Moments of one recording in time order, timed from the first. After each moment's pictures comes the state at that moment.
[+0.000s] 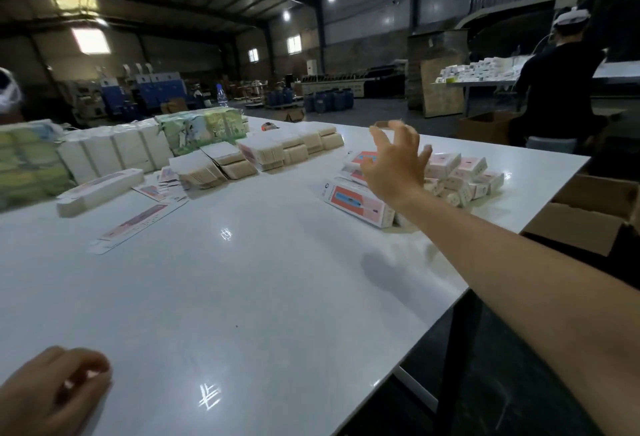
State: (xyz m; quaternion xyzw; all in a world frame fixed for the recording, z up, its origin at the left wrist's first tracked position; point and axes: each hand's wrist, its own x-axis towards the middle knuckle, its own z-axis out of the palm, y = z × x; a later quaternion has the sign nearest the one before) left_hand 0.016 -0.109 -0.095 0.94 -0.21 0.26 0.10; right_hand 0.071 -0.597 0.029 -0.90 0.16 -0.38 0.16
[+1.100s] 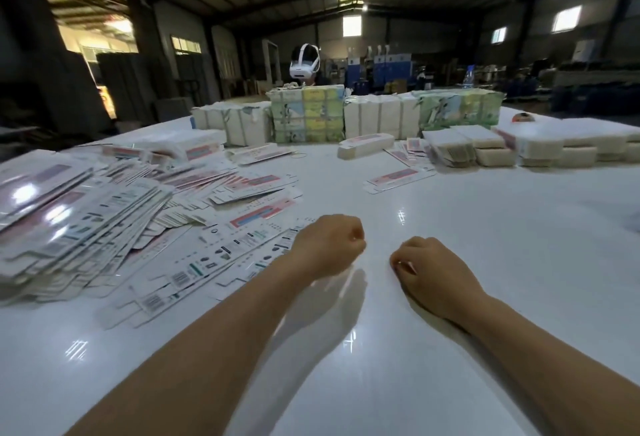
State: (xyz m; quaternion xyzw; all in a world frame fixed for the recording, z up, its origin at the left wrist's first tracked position) left_hand -0.002 -0.106 -0.006 0.98 -0.02 0.13 0.17; right_hand 0.035 -0.288 -0.053 -0.93 -0.29 -0.12 0.19
